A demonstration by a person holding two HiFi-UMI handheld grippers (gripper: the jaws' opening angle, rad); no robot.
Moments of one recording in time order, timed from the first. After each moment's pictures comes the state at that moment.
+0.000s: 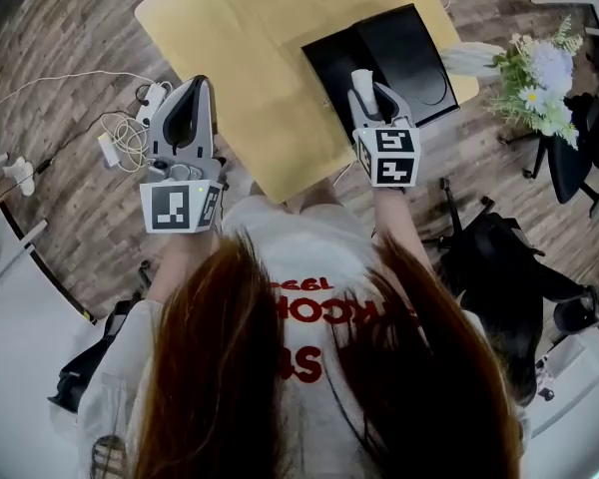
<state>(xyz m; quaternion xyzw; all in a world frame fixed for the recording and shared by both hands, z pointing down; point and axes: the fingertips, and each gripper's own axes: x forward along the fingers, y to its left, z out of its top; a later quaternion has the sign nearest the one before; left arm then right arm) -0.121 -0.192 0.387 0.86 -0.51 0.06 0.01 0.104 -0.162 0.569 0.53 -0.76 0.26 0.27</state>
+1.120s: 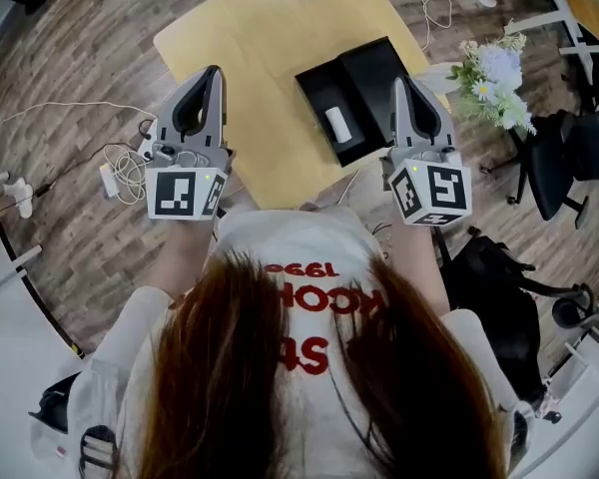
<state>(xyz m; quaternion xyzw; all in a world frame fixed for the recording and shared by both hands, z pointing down) -0.093 -0.192 0.309 0.87 -0.49 0.00 -0.05 0.151 -0.170 0.338 0.60 -0.79 0.08 0.05</state>
